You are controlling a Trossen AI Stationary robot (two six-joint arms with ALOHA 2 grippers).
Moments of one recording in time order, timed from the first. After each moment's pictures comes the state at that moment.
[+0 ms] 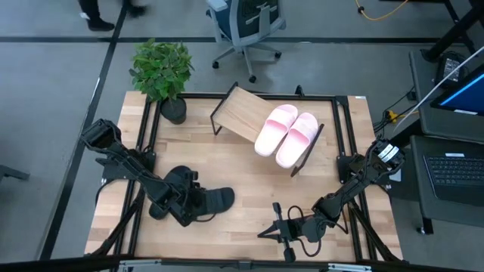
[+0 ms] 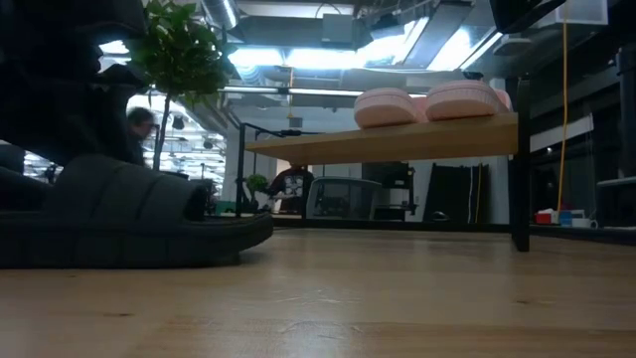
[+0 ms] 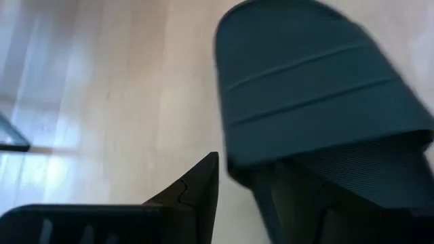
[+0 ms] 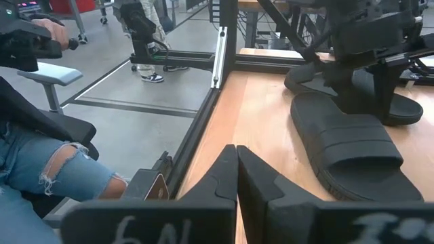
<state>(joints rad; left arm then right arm) -0.68 1.55 0.81 -0.50 -0.62 -0.52 0.78 1.79 0.88 0.66 0.52 0.18</state>
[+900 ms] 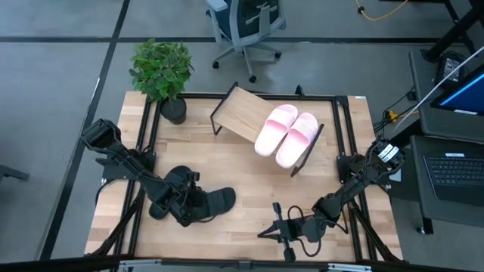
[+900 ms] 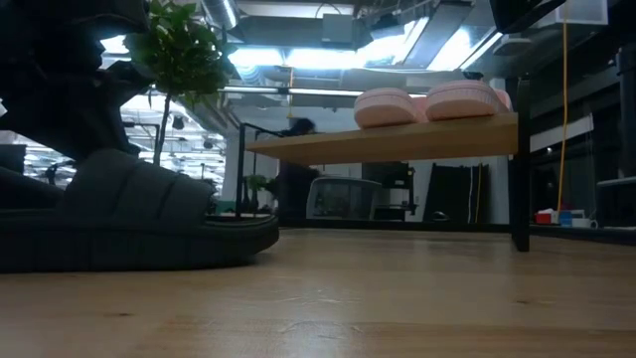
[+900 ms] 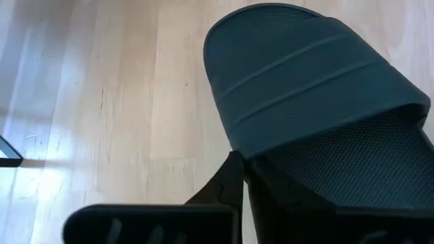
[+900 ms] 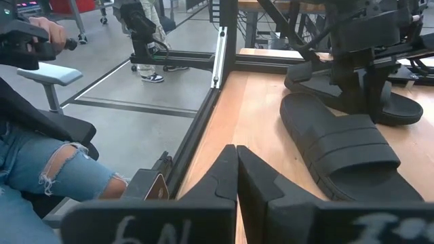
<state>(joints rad) -0.68 1.55 0.81 -0.47 -0.61 -0.49 0.78 1.79 0.88 0.66 0.52 0.18</state>
